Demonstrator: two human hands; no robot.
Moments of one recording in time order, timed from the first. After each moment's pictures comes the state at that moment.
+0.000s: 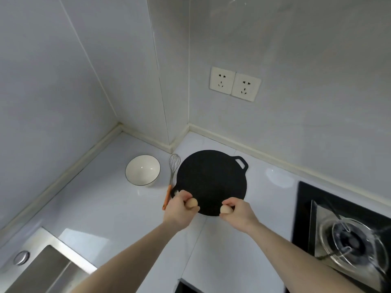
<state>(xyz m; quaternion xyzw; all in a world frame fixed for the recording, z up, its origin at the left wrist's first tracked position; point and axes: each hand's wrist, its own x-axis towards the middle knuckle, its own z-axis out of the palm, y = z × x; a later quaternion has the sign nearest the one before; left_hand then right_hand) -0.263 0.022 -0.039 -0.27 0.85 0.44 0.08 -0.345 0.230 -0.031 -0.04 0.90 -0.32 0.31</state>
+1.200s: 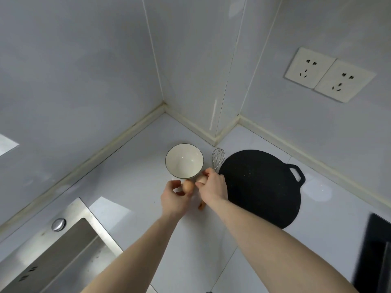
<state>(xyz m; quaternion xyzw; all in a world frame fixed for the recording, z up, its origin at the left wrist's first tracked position) -0.242 -0.092 -0.081 -0.52 0.64 0.56 -0.09 -0.350 -0.016 -0.076 -0.14 0.92 -0.28 0.23</state>
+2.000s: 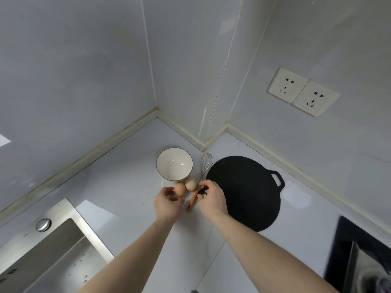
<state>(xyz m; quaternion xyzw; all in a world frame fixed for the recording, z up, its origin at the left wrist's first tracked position) -0.241 -0.077 -0.090 -0.53 0.65 0.54 -0.08 -0.337 0.034 -0.057 -0.17 0.91 -0.31 0.22</state>
